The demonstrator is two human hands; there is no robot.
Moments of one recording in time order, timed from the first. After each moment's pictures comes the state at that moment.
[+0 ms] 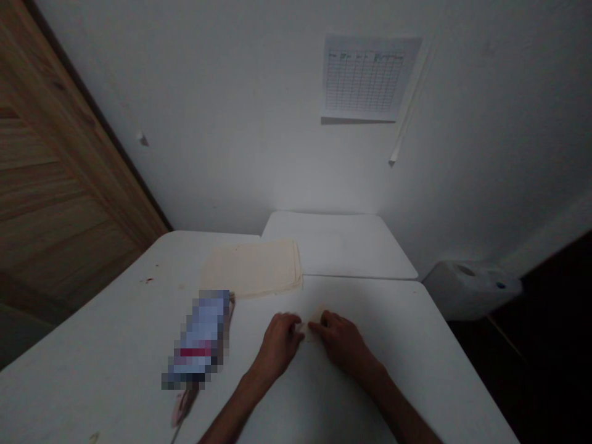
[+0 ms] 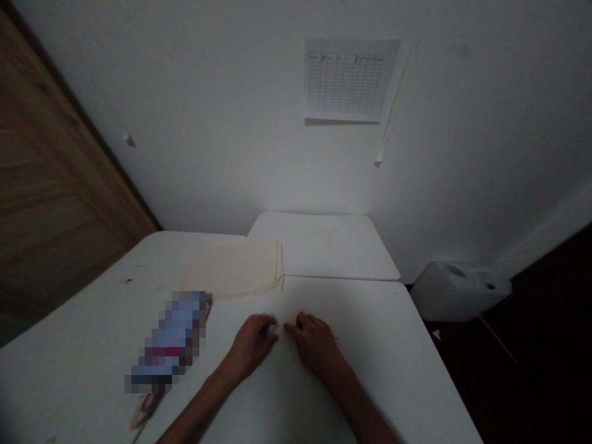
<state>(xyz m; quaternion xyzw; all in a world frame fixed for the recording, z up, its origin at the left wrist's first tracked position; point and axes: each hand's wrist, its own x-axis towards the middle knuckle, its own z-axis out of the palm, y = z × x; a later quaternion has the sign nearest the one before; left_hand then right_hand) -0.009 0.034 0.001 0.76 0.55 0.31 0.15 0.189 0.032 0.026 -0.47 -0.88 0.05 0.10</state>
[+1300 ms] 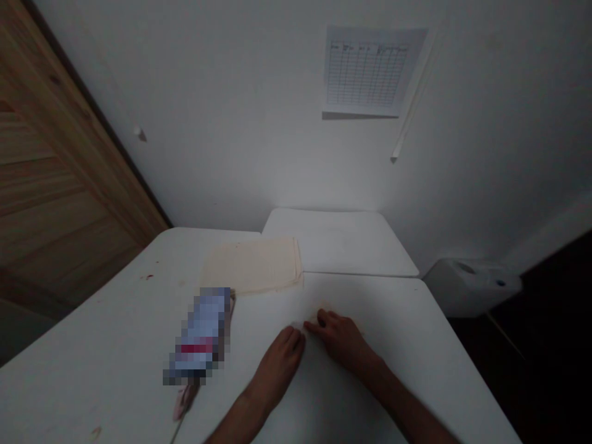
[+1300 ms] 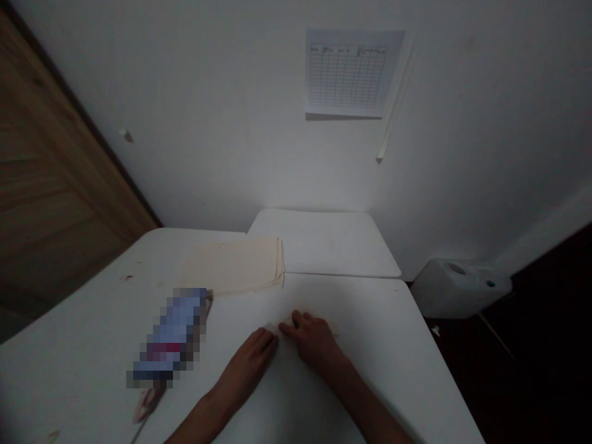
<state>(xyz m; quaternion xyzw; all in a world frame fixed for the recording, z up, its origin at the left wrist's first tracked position) -0.009 -0.002 -0.004 0.89 0.43 0.14 -0.03 0.185 0.036 0.029 -0.42 -0.91 0.02 0.05</state>
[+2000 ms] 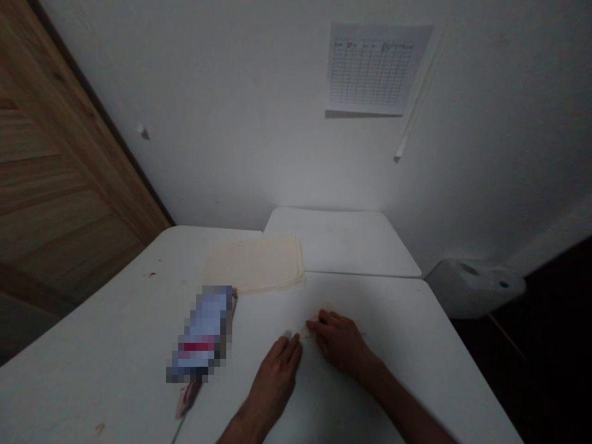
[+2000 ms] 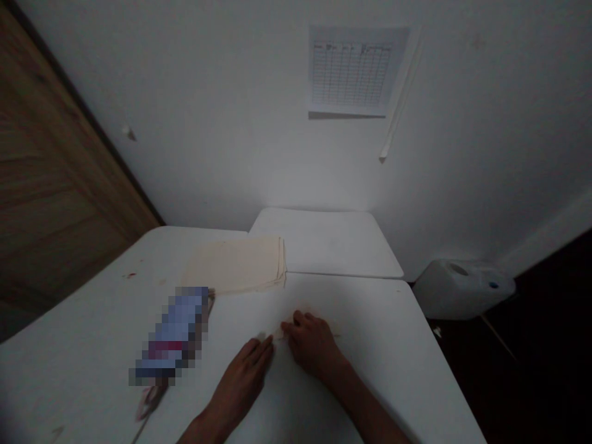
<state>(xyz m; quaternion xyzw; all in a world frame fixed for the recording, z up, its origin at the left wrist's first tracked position) -0.018 -0.024 -0.019 0.88 0.46 0.13 -0.08 0.178 0.029 0.037 -0.46 -0.88 0.07 0.07</state>
